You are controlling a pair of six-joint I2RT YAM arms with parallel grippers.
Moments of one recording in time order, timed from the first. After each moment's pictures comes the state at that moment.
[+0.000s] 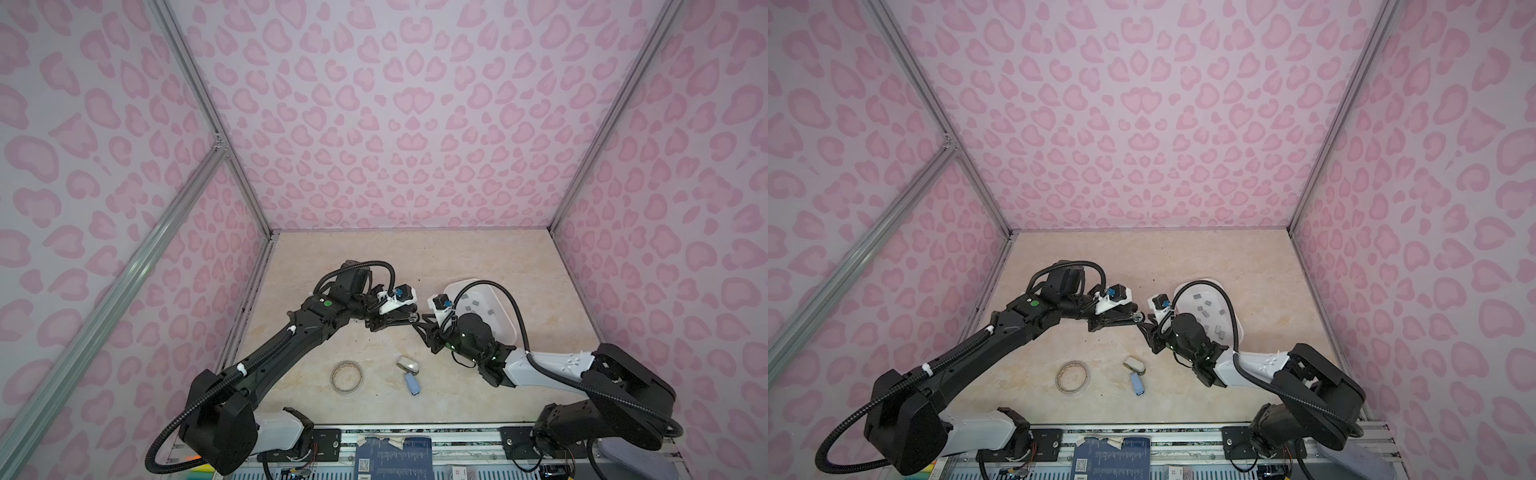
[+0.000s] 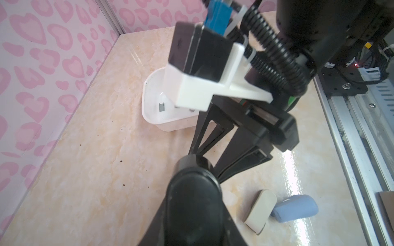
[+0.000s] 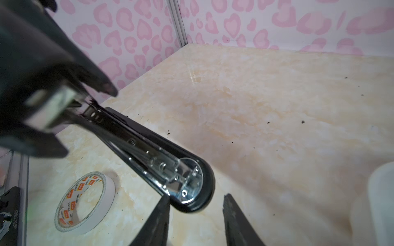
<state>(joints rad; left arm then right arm) -0.54 1.33 1.01 -0.41 0.62 0.74 0.82 1.39 0.47 0.60 -0.01 0.24</state>
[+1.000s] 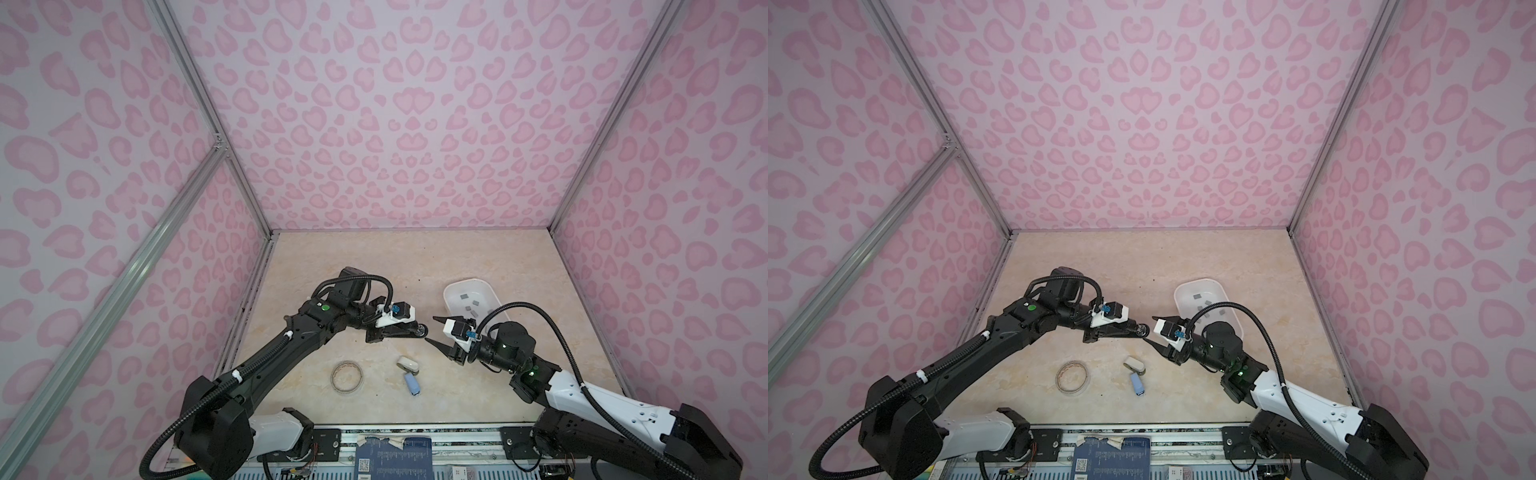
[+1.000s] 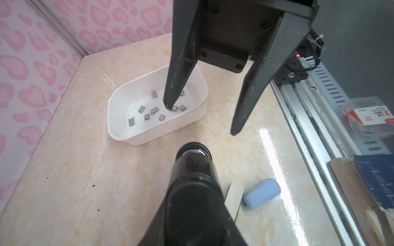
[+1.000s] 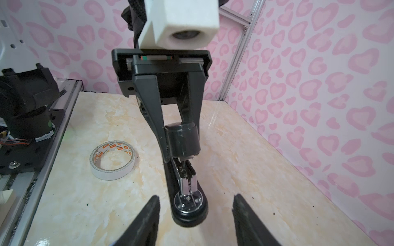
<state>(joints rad) -0.55 1.29 0.98 -0.53 0.76 0.92 0.77 0.98 0.38 0.47 -0.35 -0.31</state>
